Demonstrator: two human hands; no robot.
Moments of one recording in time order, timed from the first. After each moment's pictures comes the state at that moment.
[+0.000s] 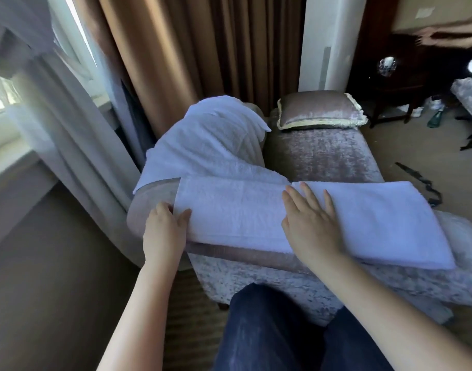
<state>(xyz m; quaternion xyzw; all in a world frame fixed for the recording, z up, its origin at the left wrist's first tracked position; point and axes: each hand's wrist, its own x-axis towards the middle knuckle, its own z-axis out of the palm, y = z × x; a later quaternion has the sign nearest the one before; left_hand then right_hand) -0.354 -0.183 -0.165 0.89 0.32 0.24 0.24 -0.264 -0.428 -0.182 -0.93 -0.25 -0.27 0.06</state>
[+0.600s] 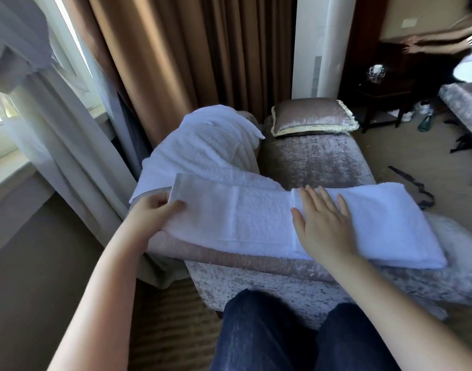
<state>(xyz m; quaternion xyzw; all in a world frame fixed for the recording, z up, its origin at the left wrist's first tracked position) -0.358 -0.161 -0.102 0.84 0.19 0.12 0.48 -0.253 -0.457 -0.177 -0.97 -0.18 -0.17 0.09</state>
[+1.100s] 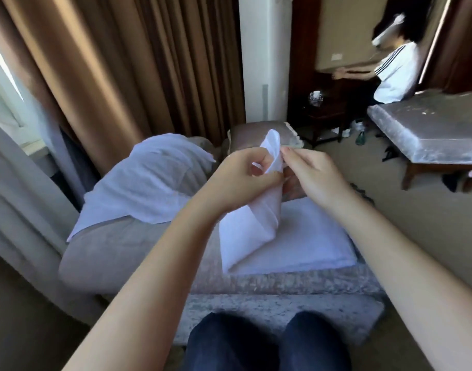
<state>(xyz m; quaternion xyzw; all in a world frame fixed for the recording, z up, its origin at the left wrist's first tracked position) -0.298 -0.385 -0.005 0.88 -0.16 0.12 0.43 -0.260 -0.537 -0.031 -0.75 -0.19 -0.05 0.63</state>
